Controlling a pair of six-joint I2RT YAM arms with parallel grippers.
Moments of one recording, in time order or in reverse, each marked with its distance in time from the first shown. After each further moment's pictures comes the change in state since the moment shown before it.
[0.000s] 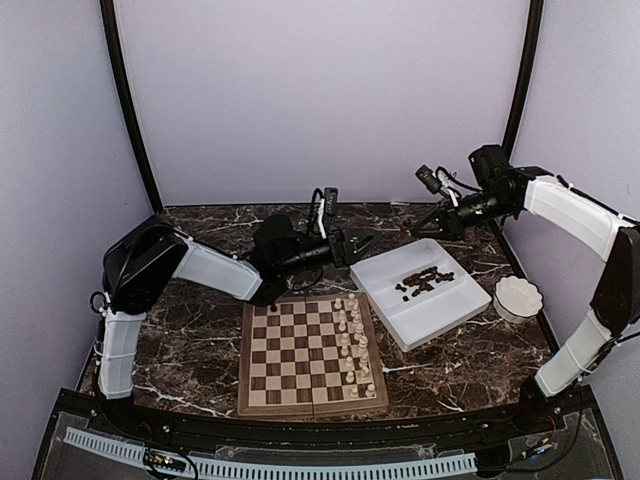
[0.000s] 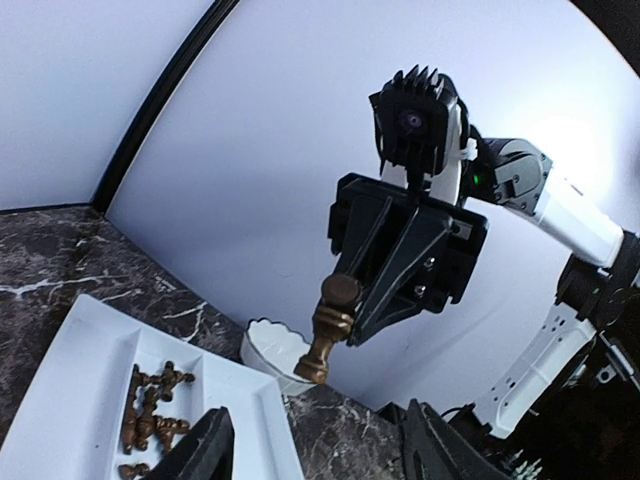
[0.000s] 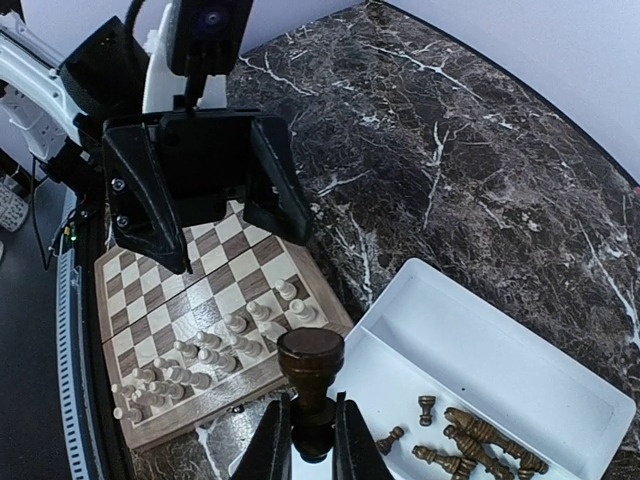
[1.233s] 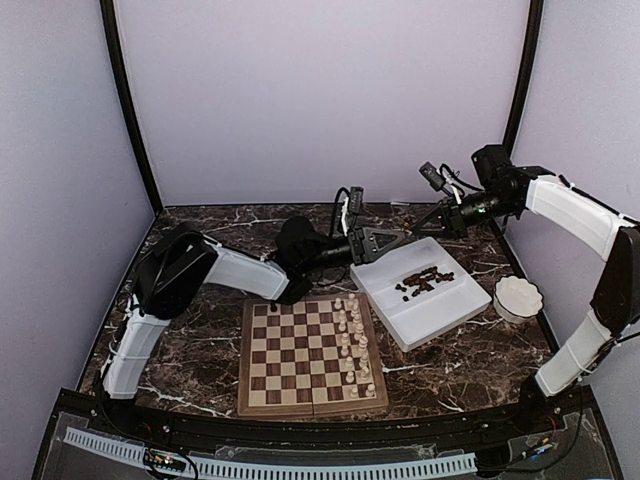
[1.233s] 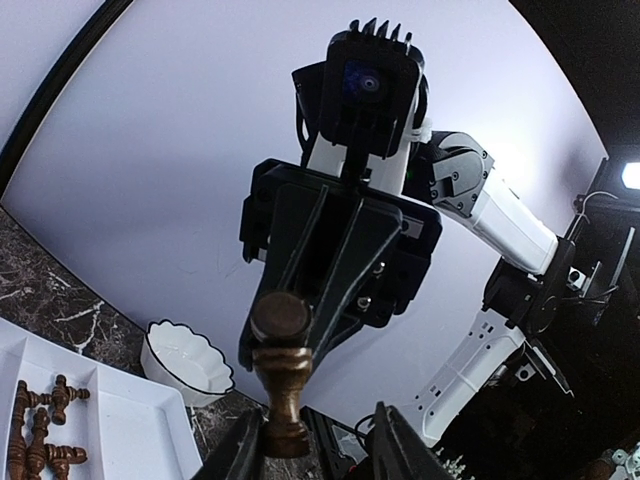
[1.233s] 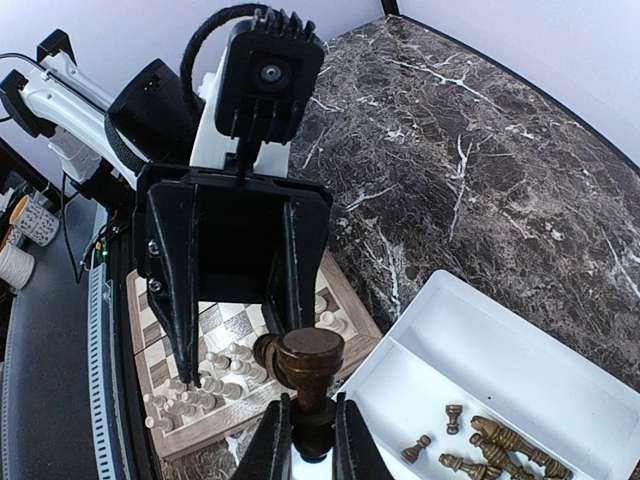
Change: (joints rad) left arm -0.040 0.216 0.274 0.152 0.150 -0.245; right arm -0.023 0.000 0.006 -0.016 -0.089 0.028
